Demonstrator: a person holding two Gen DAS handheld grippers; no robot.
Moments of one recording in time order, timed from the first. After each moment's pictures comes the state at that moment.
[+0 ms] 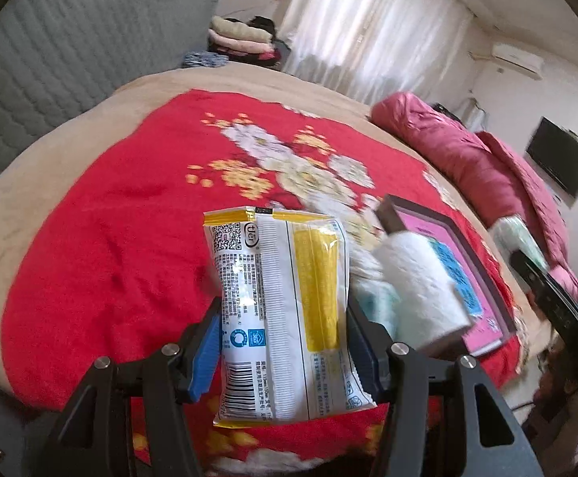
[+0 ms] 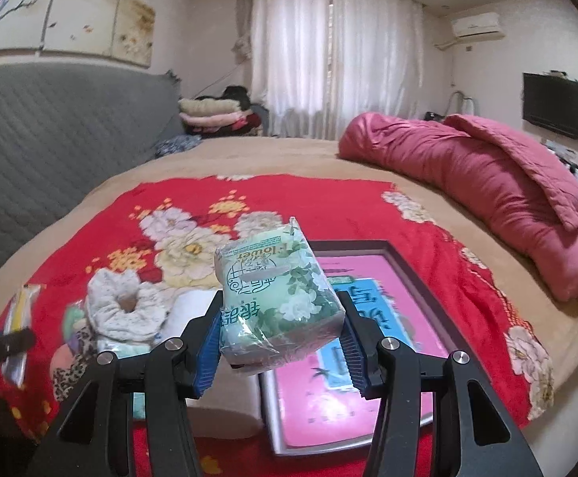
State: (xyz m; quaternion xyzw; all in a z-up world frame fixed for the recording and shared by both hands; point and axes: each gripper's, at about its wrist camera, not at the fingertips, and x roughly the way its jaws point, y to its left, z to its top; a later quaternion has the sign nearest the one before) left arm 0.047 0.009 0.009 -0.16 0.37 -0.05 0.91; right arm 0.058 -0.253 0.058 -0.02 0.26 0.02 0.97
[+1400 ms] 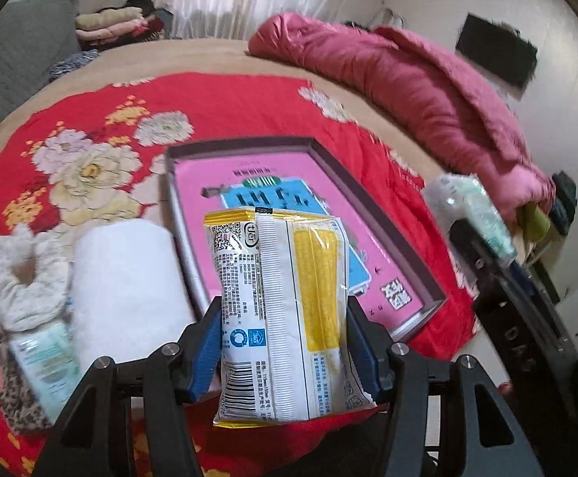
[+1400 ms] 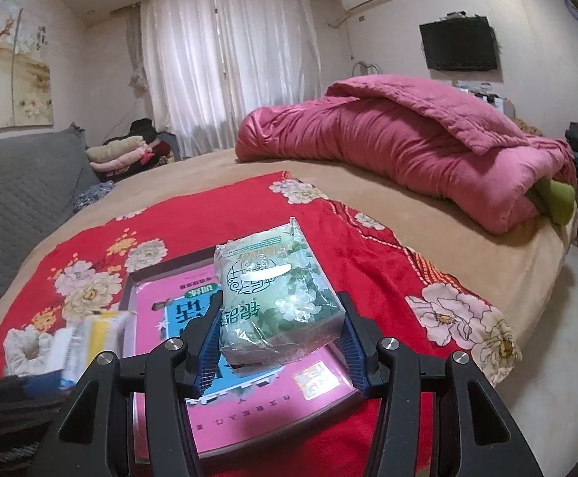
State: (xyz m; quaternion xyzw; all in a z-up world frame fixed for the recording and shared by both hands) left arm 0.123 -0.253 0.015 -0.03 0.45 -0.18 0.87; right arm 0.053 -0.406 0.037 0.11 0.25 -0.11 0.96
